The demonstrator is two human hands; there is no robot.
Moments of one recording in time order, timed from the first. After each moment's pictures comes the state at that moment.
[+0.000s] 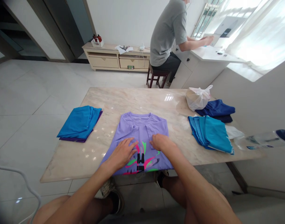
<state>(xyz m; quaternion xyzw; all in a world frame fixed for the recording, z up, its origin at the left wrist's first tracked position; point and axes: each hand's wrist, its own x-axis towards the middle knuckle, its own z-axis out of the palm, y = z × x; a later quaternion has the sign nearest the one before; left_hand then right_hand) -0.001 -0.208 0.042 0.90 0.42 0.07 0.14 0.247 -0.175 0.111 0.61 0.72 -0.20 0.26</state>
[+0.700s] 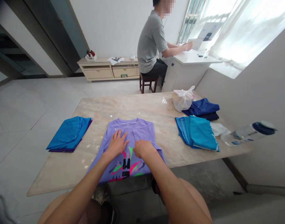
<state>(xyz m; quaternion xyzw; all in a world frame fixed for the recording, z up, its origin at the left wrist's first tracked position) 0.061 -0.144 0.024 0.83 0.56 -0.01 0.05 0.242 -0.196 0.156 0.60 0.73 -0.25 0.20</state>
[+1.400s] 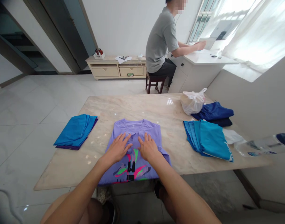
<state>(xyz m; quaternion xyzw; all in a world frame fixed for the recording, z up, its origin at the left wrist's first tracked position) 0.035 -0.162 0.035 0.85 0.51 0.06 0.09 0.246 -0.186 0.090 0.62 0.75 -0.19 0.11</state>
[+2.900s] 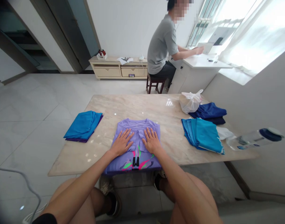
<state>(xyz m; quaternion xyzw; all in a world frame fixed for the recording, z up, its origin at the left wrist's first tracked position) 0.009 -0.166 0.000 0.89 0.44 0.07 0.07 0.274 -0.194 0.007 0.63 0.77 -0.08 0.02</state>
